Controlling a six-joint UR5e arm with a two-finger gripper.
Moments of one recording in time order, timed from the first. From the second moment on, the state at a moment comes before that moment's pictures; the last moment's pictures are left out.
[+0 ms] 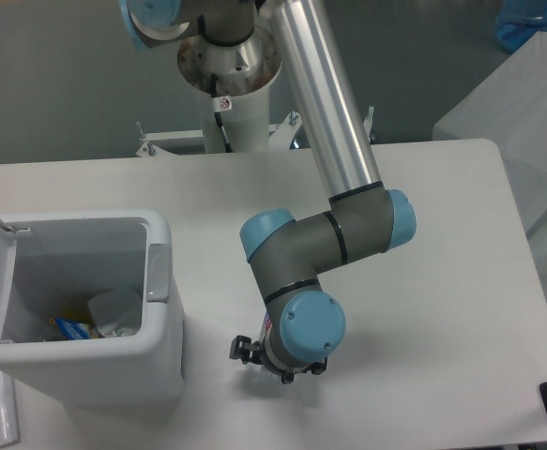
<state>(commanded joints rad) 2.35 -2.33 -1.26 -1.28 1.46 0.52</state>
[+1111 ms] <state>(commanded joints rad) 2.39 -2.28 -1.16 -1.27 1.45 0.52</state>
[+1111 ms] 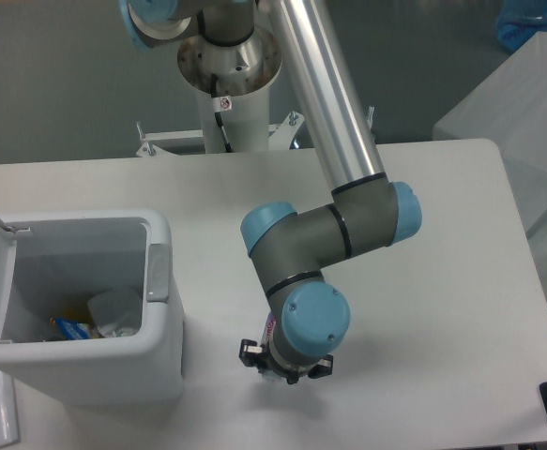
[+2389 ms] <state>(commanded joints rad) 2.58 -1.93 -1.14 -1.07 0.75 0.51</state>
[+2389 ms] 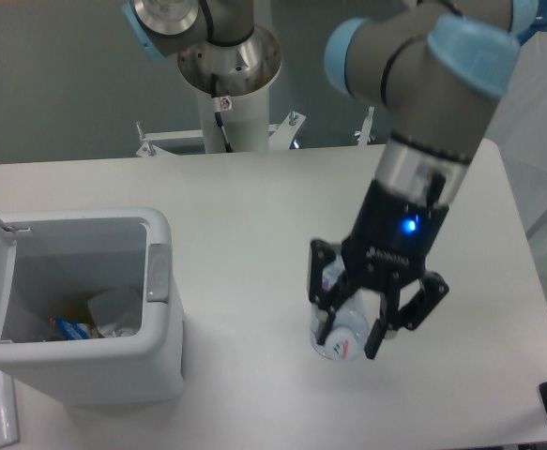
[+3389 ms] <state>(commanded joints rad) 2.45 -1.82 -1.21 -0.98 0.29 0.51</state>
